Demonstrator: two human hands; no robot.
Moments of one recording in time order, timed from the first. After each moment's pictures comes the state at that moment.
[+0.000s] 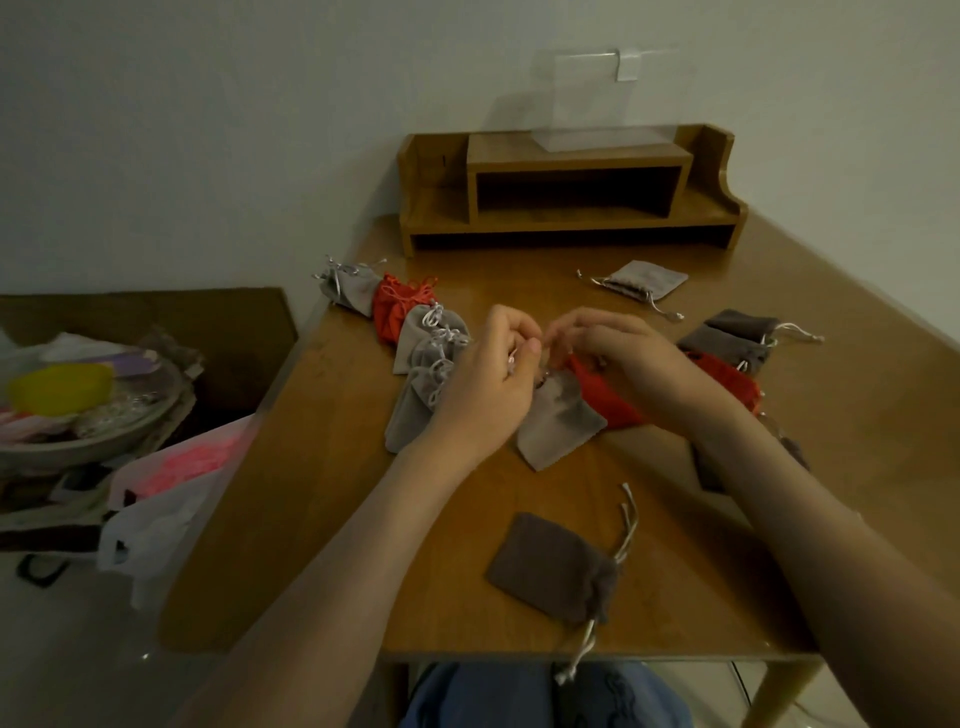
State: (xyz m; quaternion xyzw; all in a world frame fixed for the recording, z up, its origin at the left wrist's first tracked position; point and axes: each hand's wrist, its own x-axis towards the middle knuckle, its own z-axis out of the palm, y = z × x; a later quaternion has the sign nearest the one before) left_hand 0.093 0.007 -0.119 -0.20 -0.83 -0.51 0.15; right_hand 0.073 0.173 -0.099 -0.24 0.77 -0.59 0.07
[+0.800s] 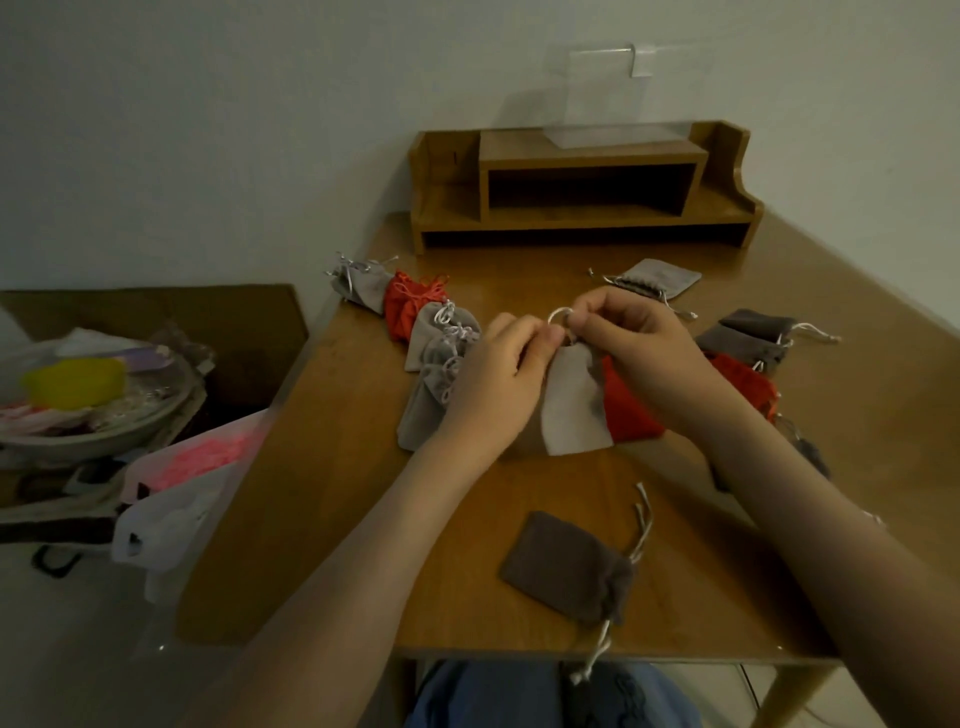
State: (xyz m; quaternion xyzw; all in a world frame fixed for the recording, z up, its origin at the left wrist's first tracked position) left_hand 0.087 0.006 -0.123 -0.19 -0.85 -0.45 0.21; right_hand 0.074 0.163 -0.101 -0.22 0.70 -0.68 0.02
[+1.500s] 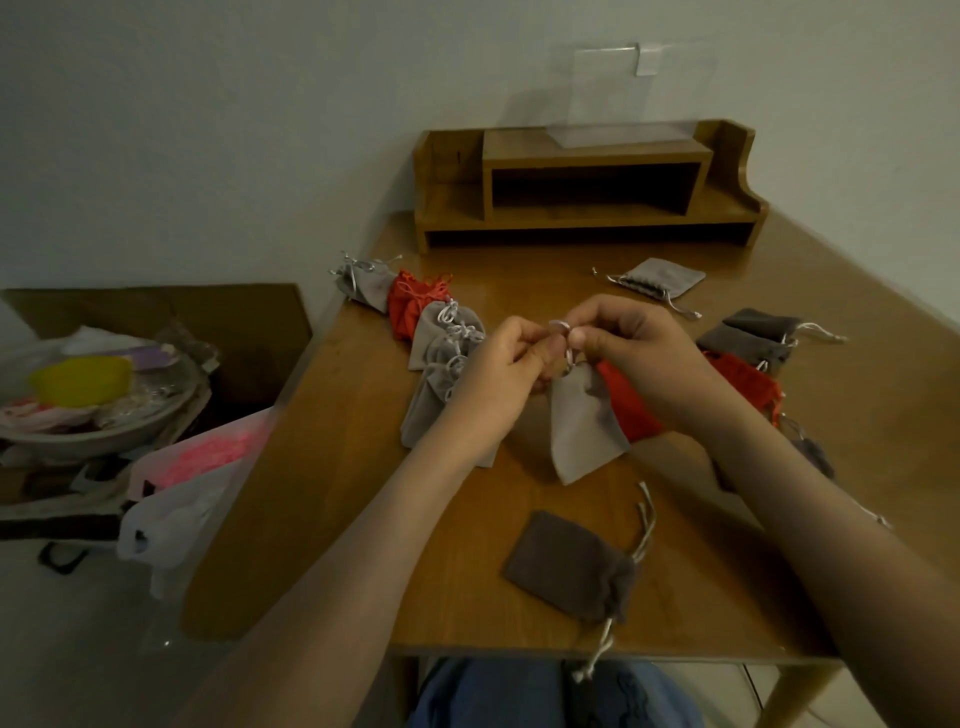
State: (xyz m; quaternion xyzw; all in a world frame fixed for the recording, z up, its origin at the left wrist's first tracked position) left_hand 0.088 0.006 -0.118 -0.13 -0.78 -0.62 0.04; right_hand 0.073 0.163 -0.102 -0.27 0.75 -0.60 0.00
